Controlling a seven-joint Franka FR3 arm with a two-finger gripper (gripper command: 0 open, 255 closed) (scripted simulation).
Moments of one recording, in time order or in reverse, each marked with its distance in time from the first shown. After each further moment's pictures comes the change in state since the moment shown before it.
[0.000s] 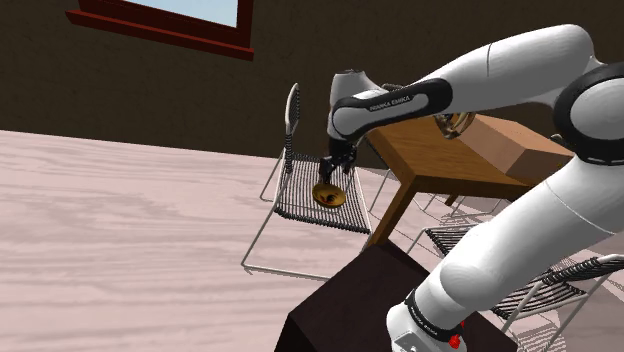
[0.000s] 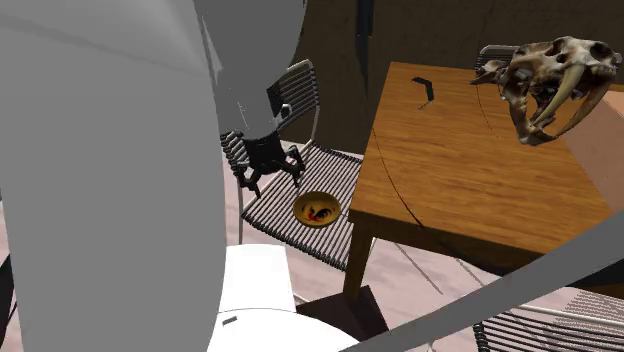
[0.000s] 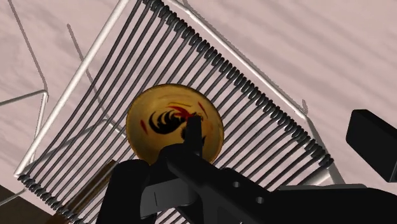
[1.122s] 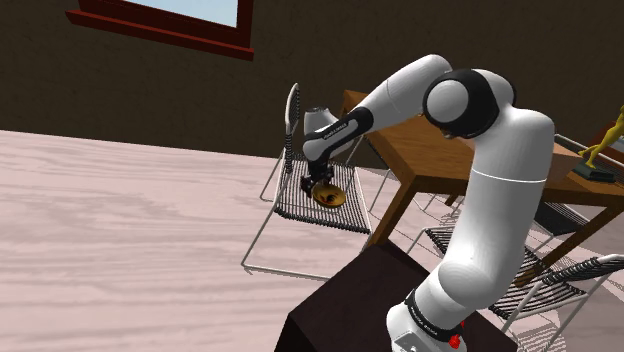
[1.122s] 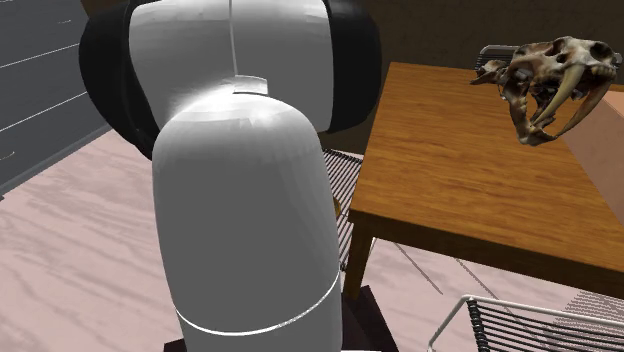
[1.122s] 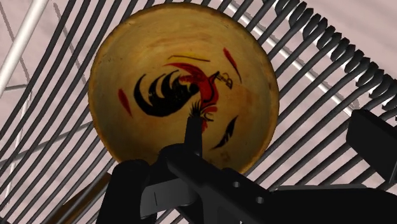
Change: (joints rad) arm -0.039 0.550 -0.041 0.288 -0.065 0.196 0.016
